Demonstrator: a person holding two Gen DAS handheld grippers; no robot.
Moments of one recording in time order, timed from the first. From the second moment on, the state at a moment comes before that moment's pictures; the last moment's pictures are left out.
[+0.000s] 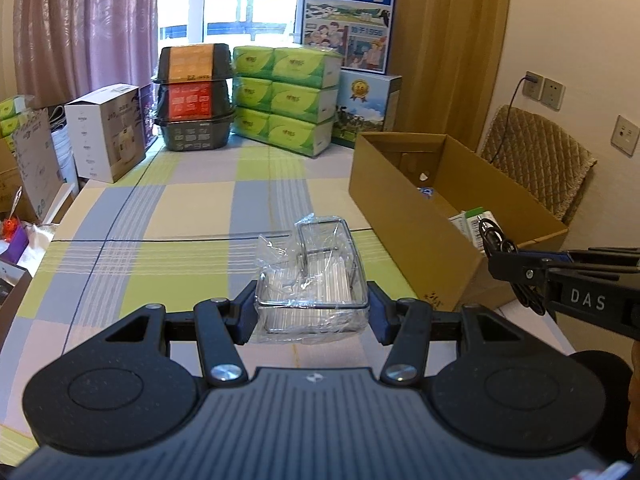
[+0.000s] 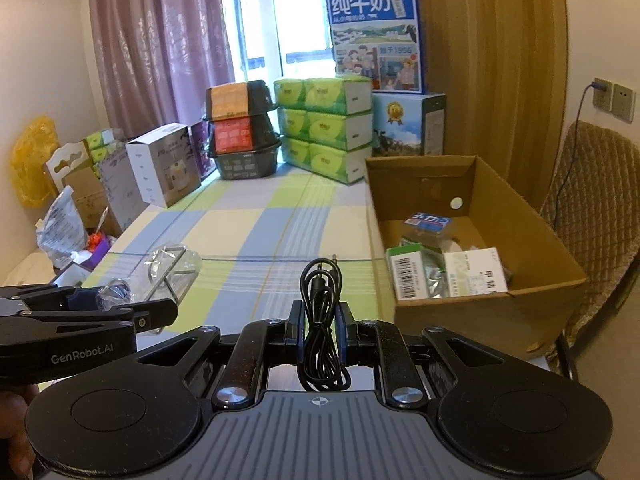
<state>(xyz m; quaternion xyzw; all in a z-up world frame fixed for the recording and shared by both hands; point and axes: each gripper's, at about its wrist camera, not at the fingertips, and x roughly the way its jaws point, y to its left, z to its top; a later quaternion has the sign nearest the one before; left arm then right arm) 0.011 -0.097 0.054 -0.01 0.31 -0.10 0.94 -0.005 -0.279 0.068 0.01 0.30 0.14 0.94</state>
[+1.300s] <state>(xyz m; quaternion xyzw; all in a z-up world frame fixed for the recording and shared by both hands) 0.043 -0.228 0.073 0.01 0.31 -0.22 0.93 0.018 -0.406 0.088 0.03 0.28 0.03 0.96</state>
